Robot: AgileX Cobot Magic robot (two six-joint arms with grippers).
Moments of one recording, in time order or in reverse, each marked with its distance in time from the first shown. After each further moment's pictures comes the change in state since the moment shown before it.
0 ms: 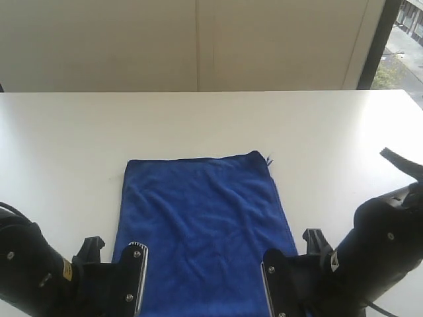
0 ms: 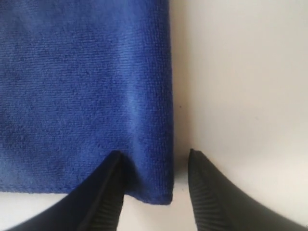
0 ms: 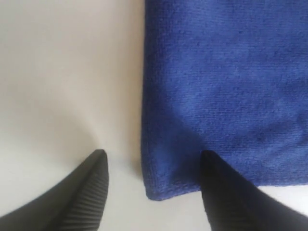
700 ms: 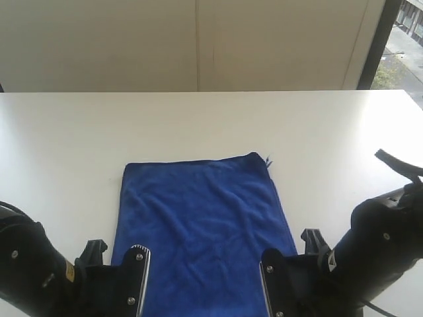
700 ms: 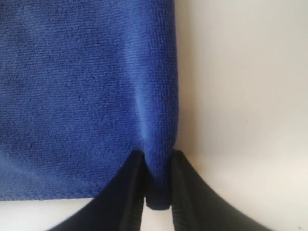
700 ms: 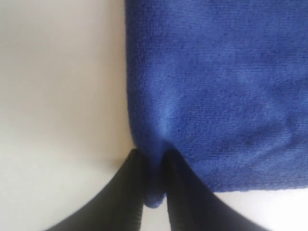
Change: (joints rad) left arm -0.001 0.014 -0.006 -0.010 0.018 0.017; right arm 0.000 0.018 0.000 0.002 -0.009 0.000
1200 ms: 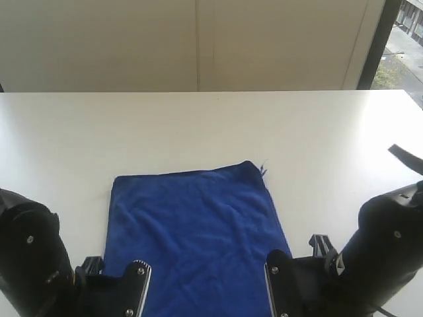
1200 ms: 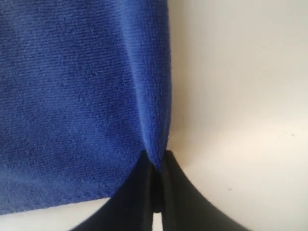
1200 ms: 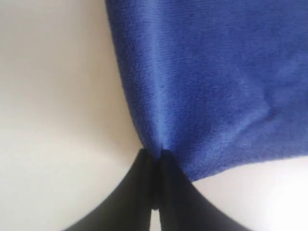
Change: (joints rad) left arm 0.000 0.021 -0.064 0.007 0.246 0.004; right arm 0.000 -0.061 -0.001 0.000 0.095 0.061
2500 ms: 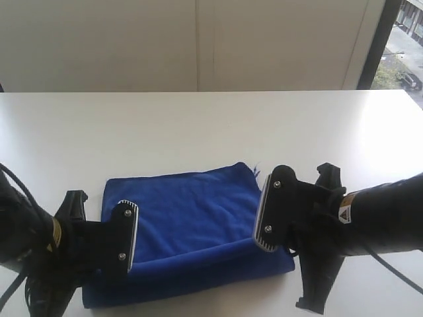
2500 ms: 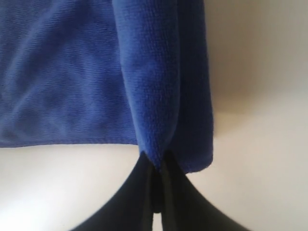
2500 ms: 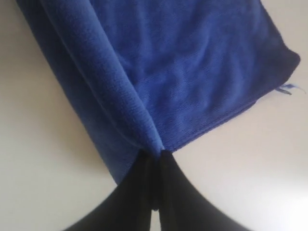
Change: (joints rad) left arm 0.000 -0.148 -0.036 0.506 -0.120 -0.460; right arm 0.000 -0.158 -0.031 -0.058 -0.295 0.305
